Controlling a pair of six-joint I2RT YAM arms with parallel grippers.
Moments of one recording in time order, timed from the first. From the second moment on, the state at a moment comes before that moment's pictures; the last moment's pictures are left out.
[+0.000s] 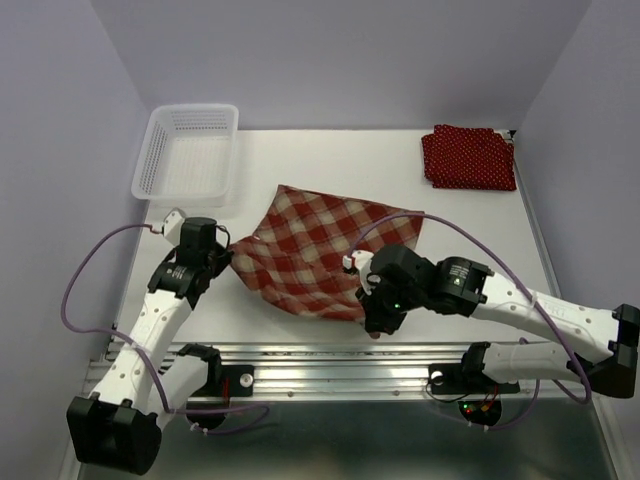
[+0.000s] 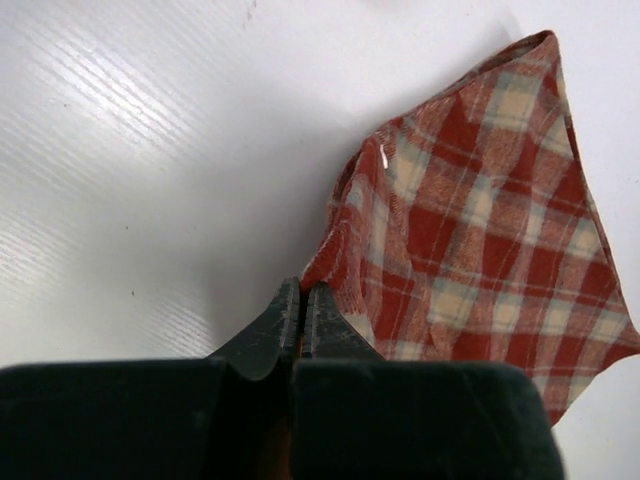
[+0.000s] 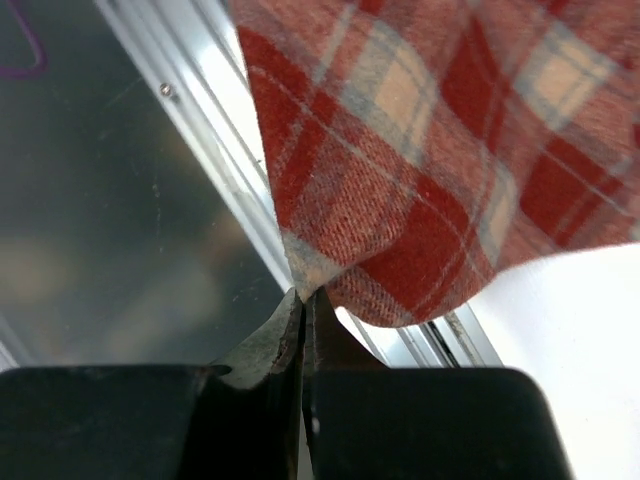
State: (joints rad) left arm -0.21 0.86 0.69 -0.61 -0.27 -0.95; right arm 1.11 1.14 1.06 -0.89 -0.24 0.26
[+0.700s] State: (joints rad) left arm -0.21 1.46 1.27 -0.52 -0.31 -0.89; right arm 0.67 1.33 1.27 -0.93 0.15 0.28
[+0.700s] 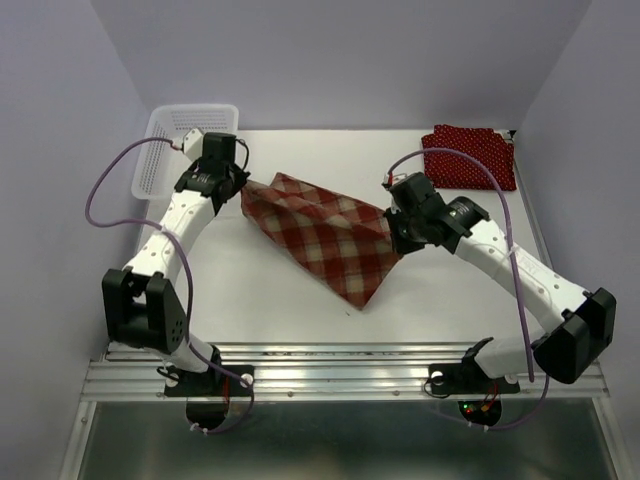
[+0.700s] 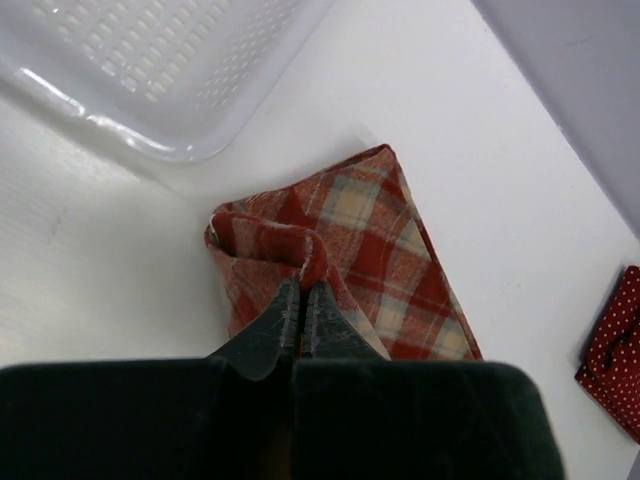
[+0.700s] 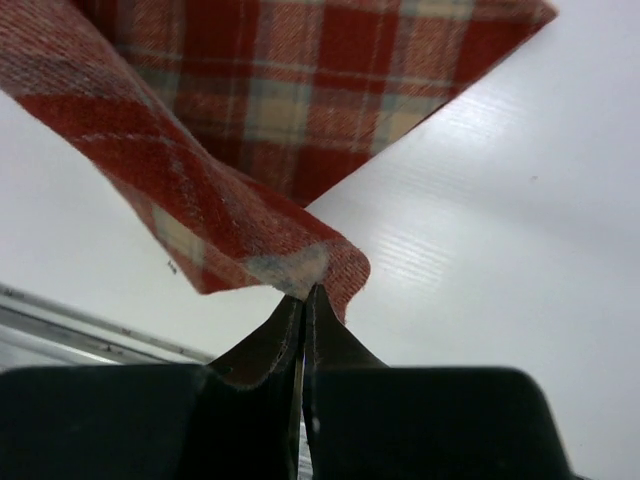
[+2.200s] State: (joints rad) left arm -0.28 2.39 2.20 -0.61 -0.32 -0.70; right arm 0.32 1.93 1.62 -0.77 0.14 0.22
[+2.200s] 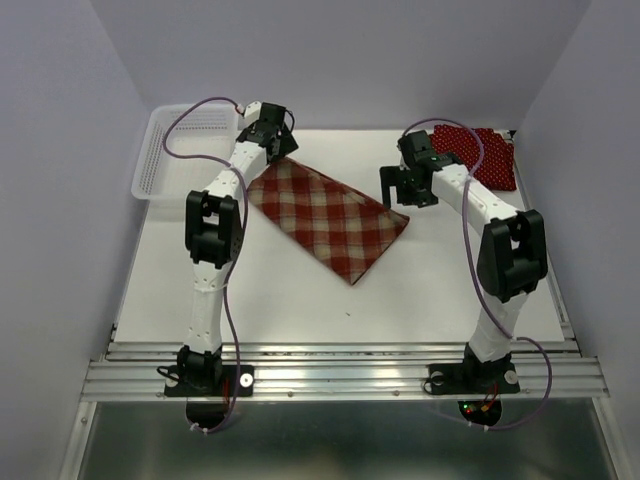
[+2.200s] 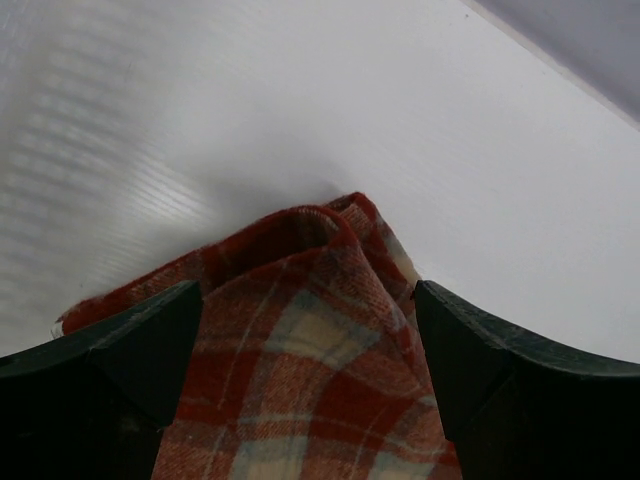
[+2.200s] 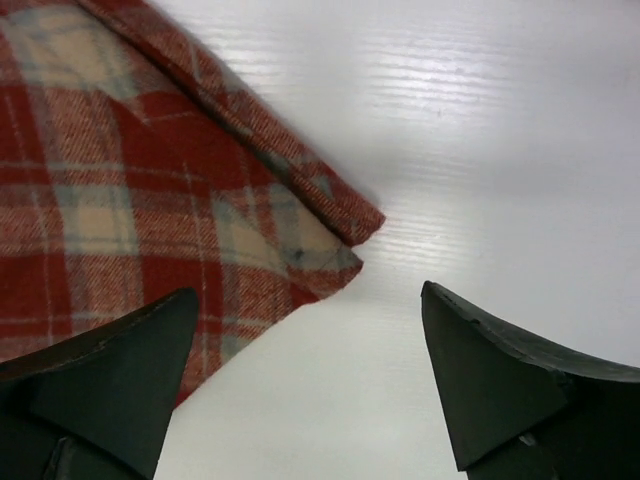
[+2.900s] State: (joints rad) left arm -0.38 2.16 1.68 -0.53 -0.34 -0.66; right arm 0.41 1.89 1.30 -0.51 -0.22 0.38
